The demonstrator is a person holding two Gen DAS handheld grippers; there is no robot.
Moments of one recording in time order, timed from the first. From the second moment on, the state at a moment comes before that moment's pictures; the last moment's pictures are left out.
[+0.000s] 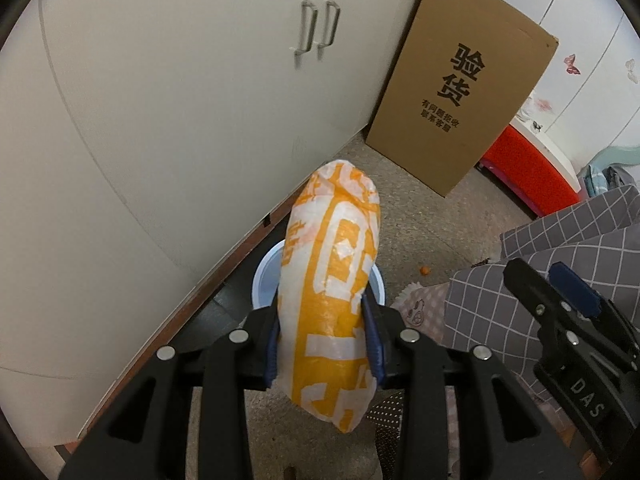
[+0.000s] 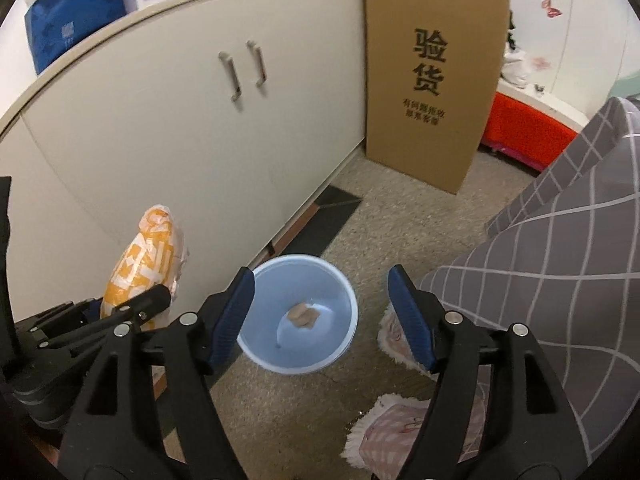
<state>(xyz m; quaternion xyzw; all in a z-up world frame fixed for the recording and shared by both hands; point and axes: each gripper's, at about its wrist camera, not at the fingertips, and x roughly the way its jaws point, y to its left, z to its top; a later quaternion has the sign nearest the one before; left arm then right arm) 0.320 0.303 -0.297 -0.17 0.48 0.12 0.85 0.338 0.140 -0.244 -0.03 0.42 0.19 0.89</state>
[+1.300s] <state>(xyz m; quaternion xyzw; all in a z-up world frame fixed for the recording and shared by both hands) 0.202 0.193 -0.128 -0.16 0.34 0.08 0.92 0.207 -0.010 -0.095 0.09 0.27 0.16 0.95</state>
